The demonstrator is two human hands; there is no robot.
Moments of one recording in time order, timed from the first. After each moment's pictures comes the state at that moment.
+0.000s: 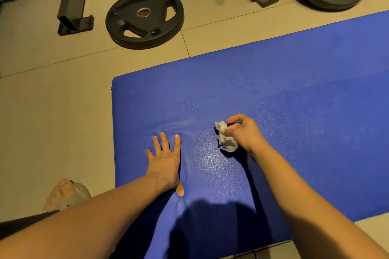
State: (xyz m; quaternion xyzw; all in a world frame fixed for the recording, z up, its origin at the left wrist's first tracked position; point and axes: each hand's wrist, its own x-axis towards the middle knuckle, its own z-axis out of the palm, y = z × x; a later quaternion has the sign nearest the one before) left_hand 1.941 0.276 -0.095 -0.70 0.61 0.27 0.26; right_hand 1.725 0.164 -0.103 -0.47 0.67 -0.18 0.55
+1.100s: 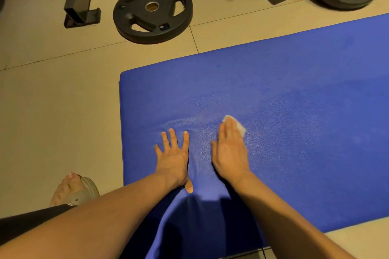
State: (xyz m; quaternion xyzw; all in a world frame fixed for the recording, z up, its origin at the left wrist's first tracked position) left_hand 1.943 0.278 -0.098 -0.70 0.61 0.27 0.24; right_hand 1.776 0.236 -0.148 -0.80 0.58 -0.07 0.14
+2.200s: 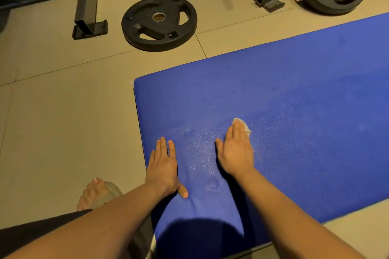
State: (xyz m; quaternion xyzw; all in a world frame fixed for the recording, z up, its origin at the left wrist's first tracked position) left_hand 2.037 0.328 -0.105 -0.72 0.62 0.26 0.16; right_hand 1.824 0.257 -0.136 -0.75 0.64 -0.04 0.14
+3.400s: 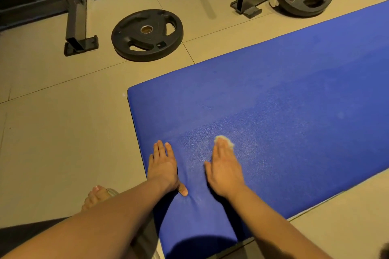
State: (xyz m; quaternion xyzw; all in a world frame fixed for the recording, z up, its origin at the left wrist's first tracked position) left_hand 2.030 0.321 -0.101 -0.72 0.63 0.23 0.20; right_hand 1.837 0.325 -0.135 -0.77 0.61 -0.04 0.15
